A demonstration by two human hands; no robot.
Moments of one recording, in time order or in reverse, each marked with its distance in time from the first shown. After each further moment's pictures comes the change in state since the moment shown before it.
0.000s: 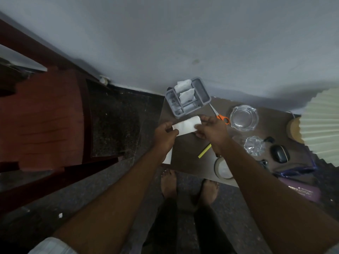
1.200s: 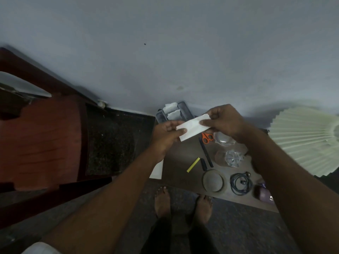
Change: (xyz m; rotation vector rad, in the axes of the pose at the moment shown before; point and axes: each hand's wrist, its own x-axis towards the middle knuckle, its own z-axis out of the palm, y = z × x) left_hand -0.051 0.081 0.016 -0.165 -0.191 0.240; right_hand -0.044 -0.130 -0.069 -0.452 -0.167 -0.278
